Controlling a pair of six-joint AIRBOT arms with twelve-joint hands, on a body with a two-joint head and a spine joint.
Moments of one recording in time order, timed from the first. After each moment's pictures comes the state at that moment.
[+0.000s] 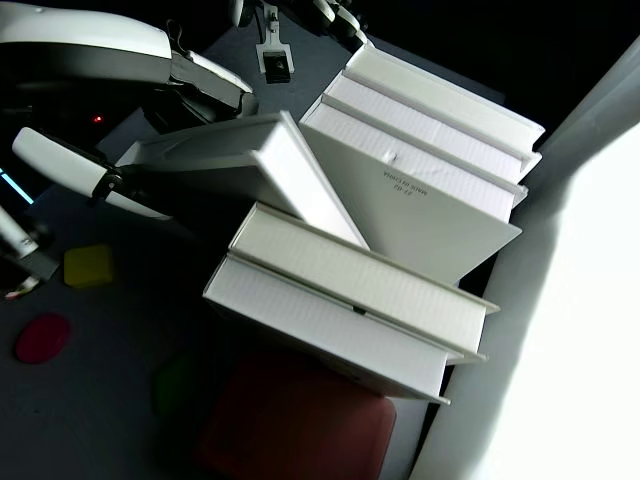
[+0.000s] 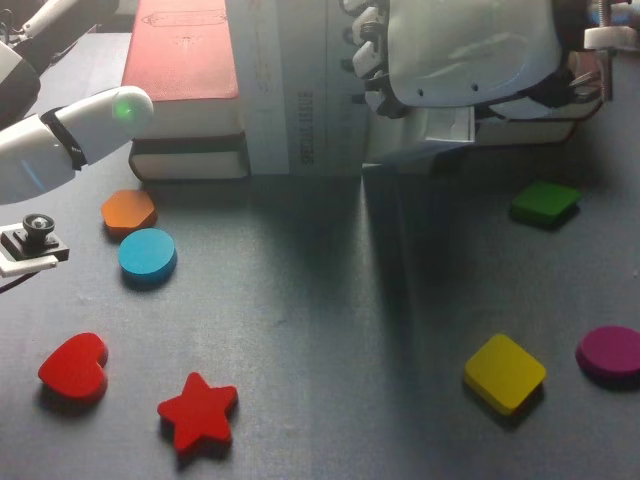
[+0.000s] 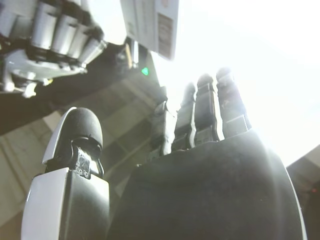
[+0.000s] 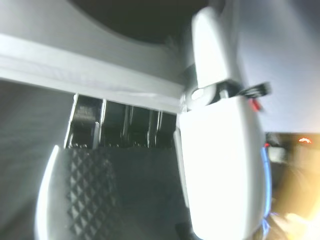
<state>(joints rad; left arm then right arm) 1.03 -1.11 1.39 -0.10 -1.41 0.09 -0.09 -1.05 1.07 -2.39 0.40 0.49</state>
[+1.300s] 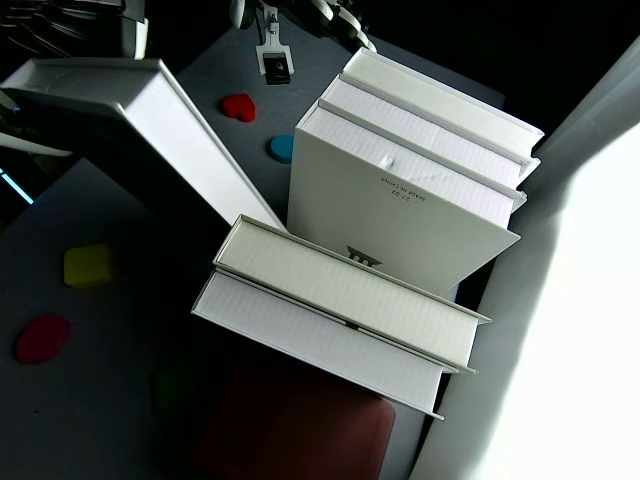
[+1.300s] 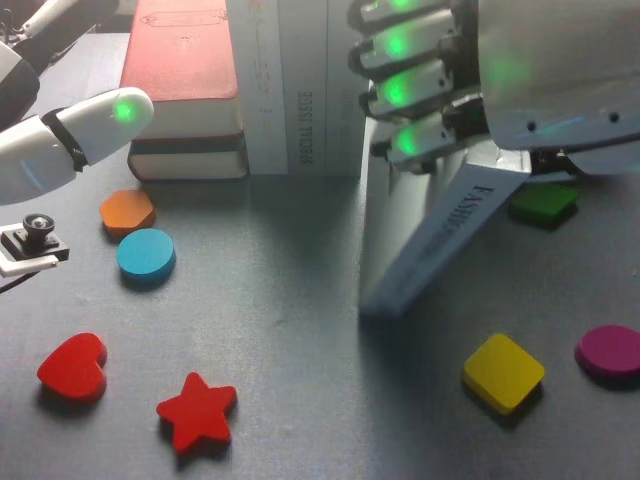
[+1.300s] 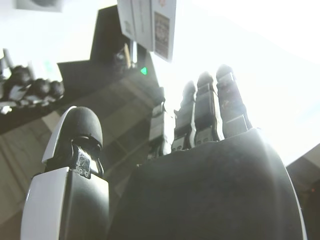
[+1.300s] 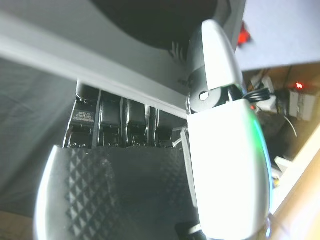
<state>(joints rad) 1.03 -1.11 1.39 -0.10 -1.41 0.09 0.01 -0.82 0.91 -2.08 0.66 0.34</state>
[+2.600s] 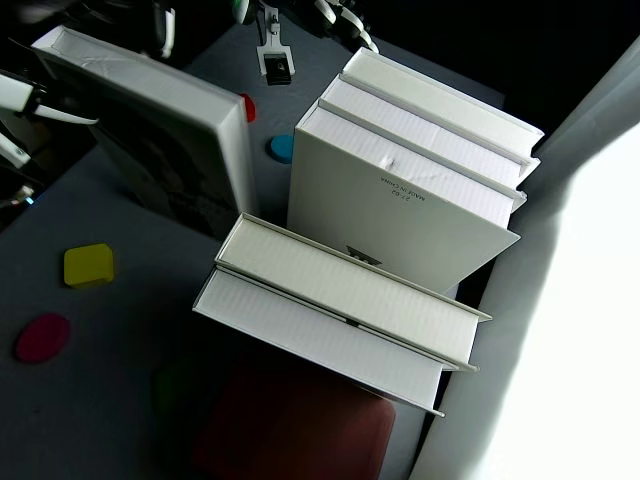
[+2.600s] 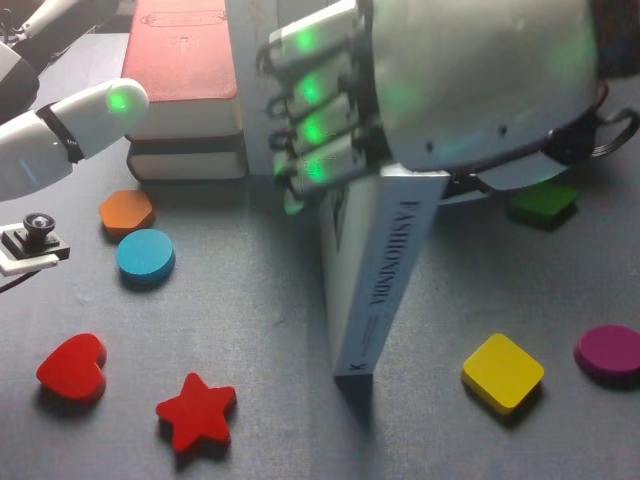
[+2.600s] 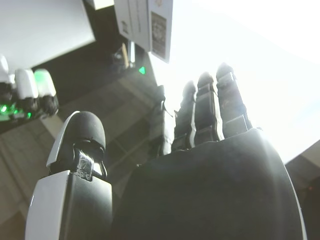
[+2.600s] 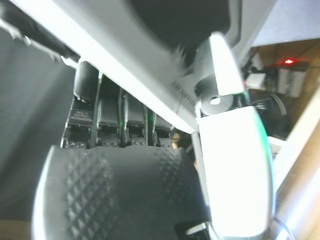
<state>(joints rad) 1.03 -1.12 1.40 -0.11 -1.41 0.09 -0.05 -1.01 1.03 -2.05 0.69 0.36</state>
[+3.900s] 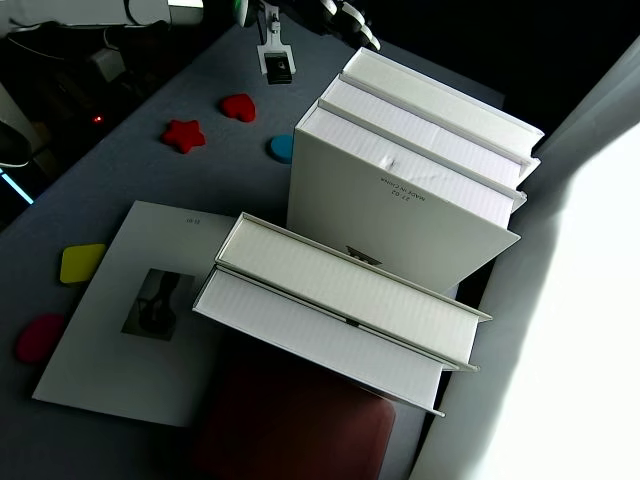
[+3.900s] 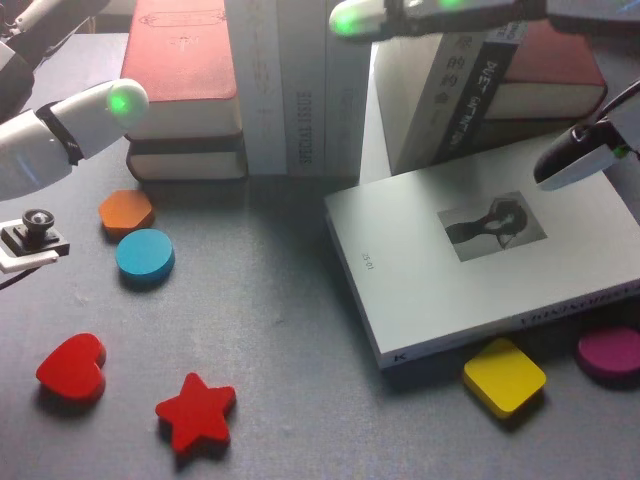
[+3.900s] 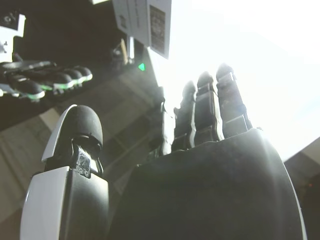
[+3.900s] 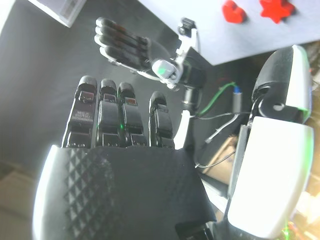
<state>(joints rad) 1.03 -1.12 1.40 -0.12 -1.43 0.09 -0.05 -0.79 1.02 -1.68 0.56 0.21</state>
